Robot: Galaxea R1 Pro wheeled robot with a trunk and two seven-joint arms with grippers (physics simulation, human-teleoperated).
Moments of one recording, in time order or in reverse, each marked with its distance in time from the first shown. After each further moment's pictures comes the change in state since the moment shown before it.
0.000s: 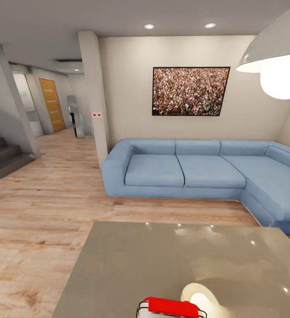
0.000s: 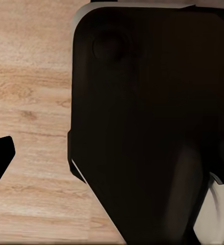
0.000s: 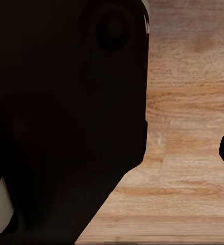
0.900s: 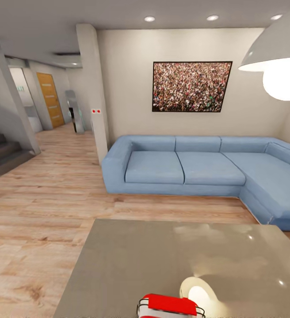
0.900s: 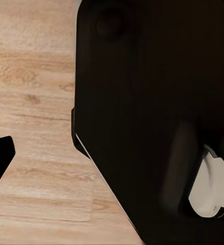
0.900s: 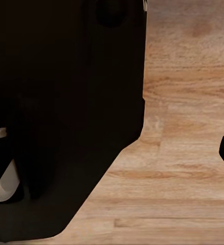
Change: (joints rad) left arm 0.000 0.000 0.000 0.000 0.000 0.002 0.000; right arm 0.000 0.000 0.002 0.000 0.004 0.000 -0.001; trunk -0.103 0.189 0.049
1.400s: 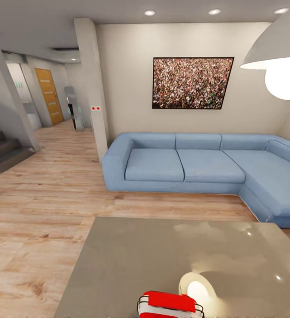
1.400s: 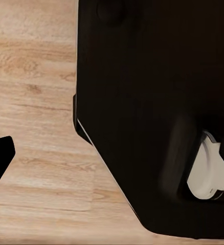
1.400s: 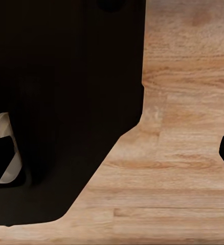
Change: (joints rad) left arm 0.000 0.000 0.000 0.000 0.000 0.000 0.000; right arm 0.000 0.000 0.000 0.000 0.000 0.000 0.000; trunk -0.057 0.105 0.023
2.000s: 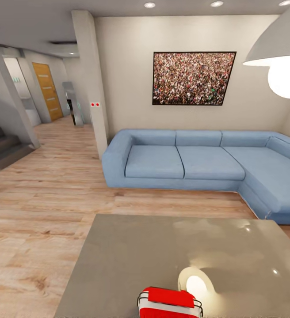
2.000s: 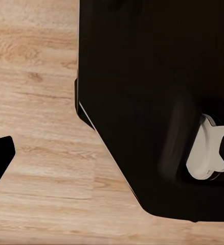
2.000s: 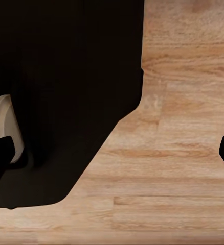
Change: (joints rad) left arm 0.000 0.000 0.000 0.000 0.000 0.000 0.000; right arm 0.000 0.000 0.000 0.000 0.000 0.000 0.000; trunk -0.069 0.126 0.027
